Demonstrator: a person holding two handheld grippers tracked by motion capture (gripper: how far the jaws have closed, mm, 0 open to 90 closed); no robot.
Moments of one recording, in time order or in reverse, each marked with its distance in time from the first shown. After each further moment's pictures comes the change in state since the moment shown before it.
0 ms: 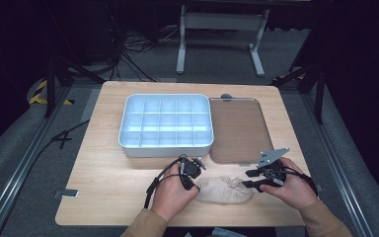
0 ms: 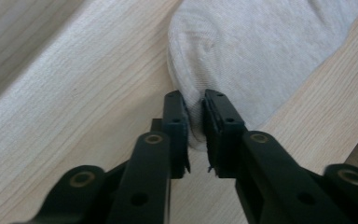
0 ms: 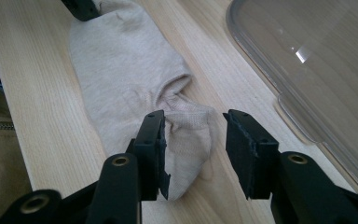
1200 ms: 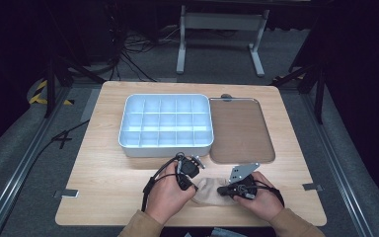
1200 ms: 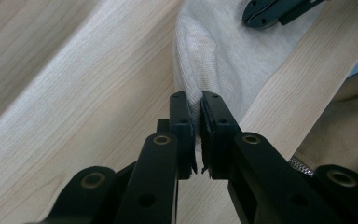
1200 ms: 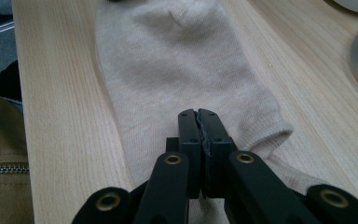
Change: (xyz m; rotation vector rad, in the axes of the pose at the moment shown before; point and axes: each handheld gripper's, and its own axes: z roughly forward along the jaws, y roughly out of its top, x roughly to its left) left arm -0.005 -0.005 -0.033 -0.024 -0.025 0.016; right arm 0.046 0.013 0.065 -0.065 0.082 -0.089
